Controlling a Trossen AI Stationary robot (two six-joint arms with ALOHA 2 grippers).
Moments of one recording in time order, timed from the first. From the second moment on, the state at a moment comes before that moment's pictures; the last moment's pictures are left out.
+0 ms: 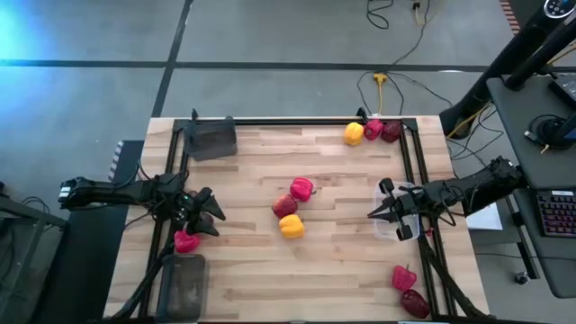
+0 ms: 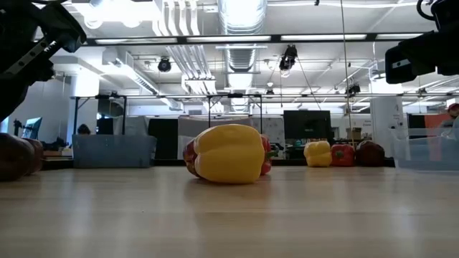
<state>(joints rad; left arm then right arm) -0.02 0.21 0.03 0.02 0.53 1.11 0.34 0.13 0.01 0.08 0.06 -0.08</state>
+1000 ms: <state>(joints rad) -0.02 0.21 0.06 0.24 0.50 0.79 0.34 0.13 0.01 0.08 0.11 -0.10</state>
